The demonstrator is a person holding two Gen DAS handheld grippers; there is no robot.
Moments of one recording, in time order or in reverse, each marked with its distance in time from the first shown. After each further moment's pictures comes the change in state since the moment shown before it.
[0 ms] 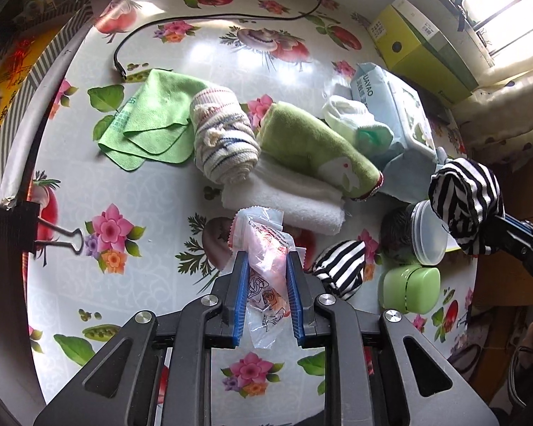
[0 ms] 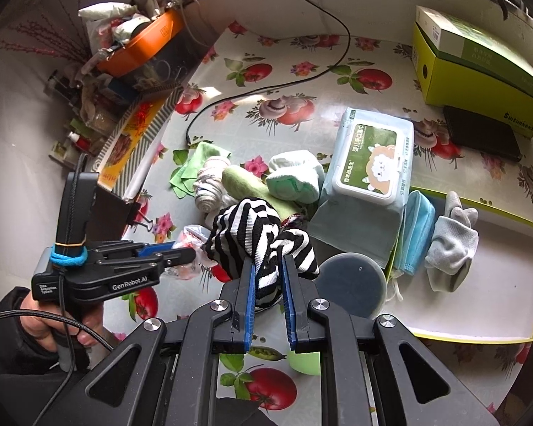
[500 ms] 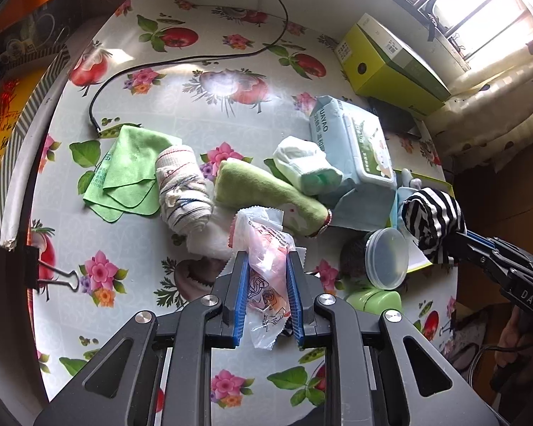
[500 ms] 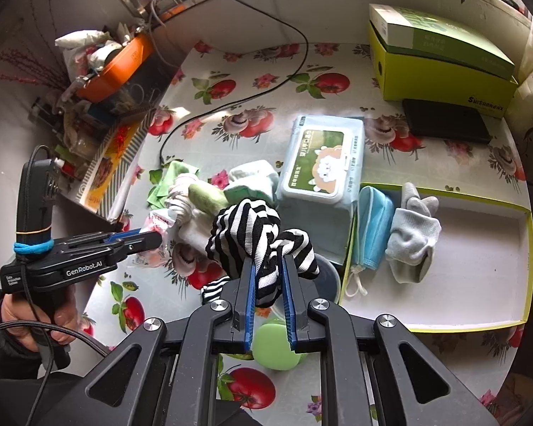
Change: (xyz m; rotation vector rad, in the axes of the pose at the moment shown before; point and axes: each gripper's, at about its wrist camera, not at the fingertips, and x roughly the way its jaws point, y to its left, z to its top) left arm -0.027 -0.034 0.025 0.067 -0.065 -0.045; right arm -0.022 -0.042 -0.005 0.100 -0.055 -0.052
